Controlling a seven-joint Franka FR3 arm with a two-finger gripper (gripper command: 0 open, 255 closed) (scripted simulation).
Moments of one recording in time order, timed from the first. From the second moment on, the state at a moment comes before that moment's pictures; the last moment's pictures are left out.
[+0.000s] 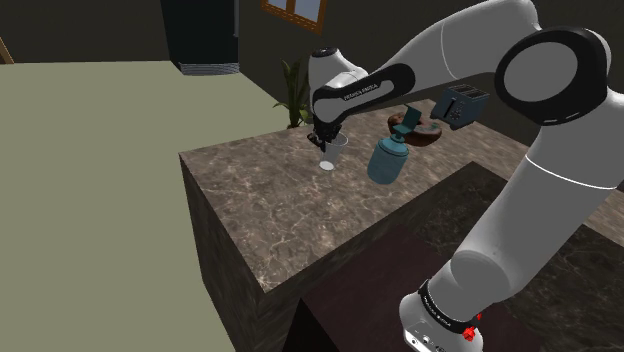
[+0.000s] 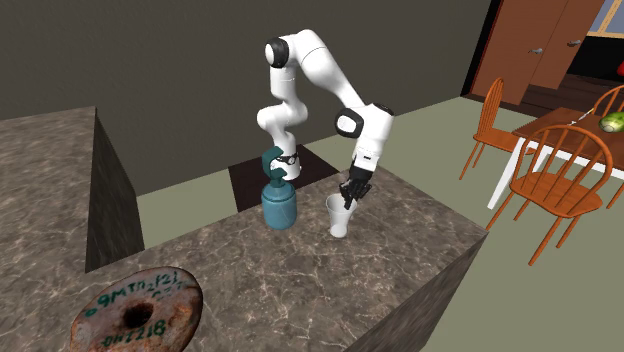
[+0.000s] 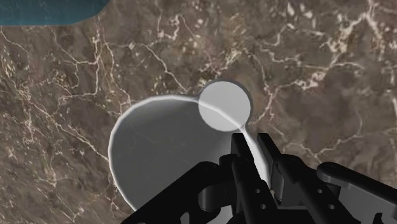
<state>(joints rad) -0.11 0.14 0.10 -2.08 -0.40 2.20 0.30</state>
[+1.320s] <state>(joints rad) -0.11 0.05 0.11 -1.97 -0.34 2.01 0.23</state>
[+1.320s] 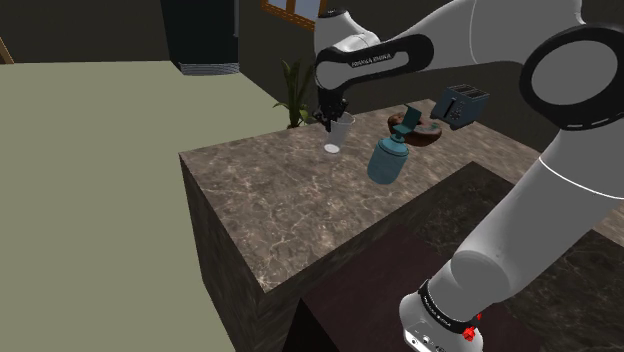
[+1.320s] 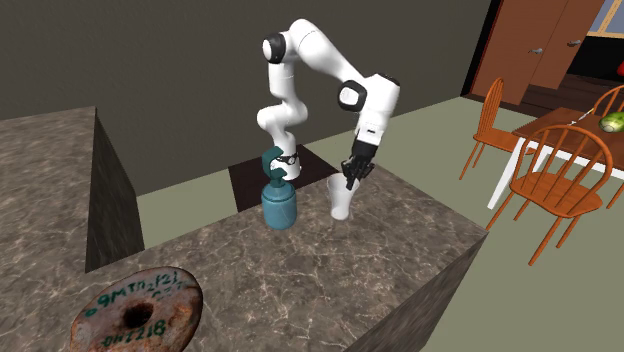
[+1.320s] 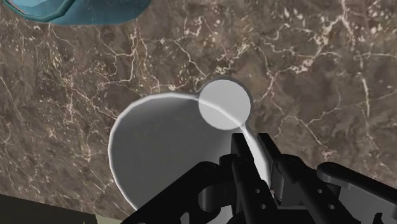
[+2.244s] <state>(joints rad) -0.11 0.02 0.12 -1.83 -0.32 1.84 0.17</state>
